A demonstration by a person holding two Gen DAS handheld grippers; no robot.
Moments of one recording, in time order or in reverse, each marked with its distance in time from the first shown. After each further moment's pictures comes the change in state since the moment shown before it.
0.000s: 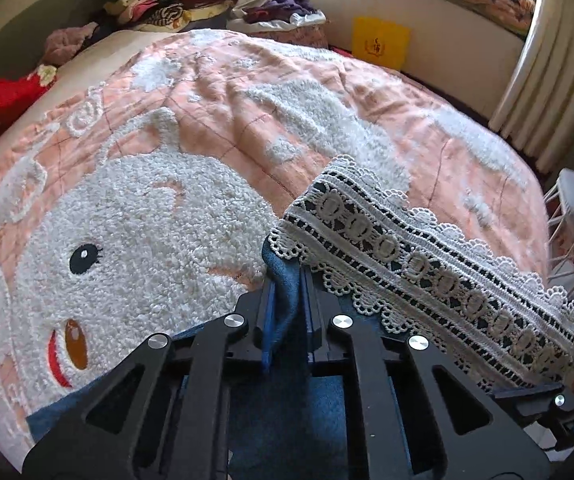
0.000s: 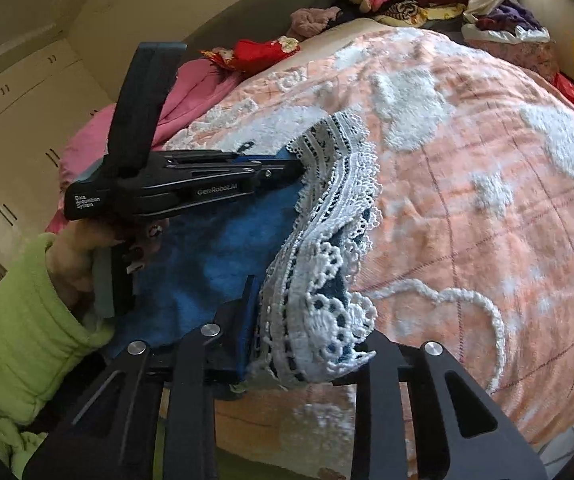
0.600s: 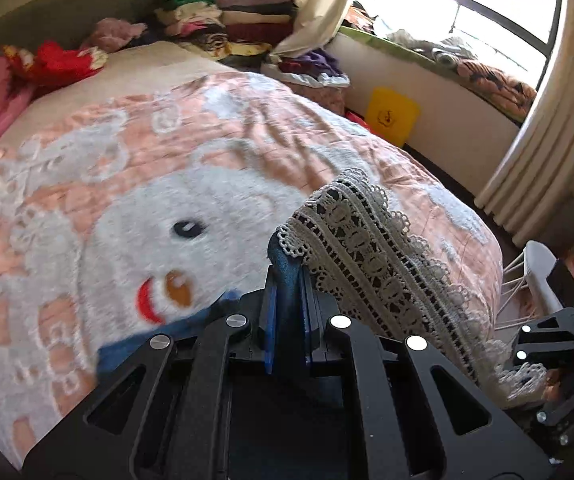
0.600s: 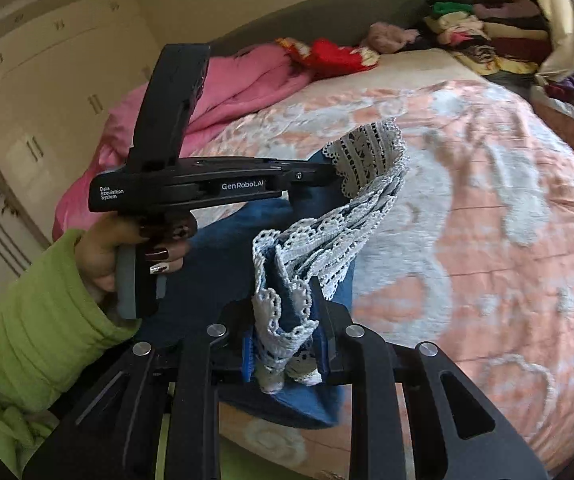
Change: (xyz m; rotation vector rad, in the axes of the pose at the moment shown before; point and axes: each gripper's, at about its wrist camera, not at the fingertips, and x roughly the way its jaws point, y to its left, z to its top) left arm -0.093 0.075 -0.049 -0.201 -0.183 -0.061; right arm 0.016 0.116 0.027 -0.256 0.038 0.070
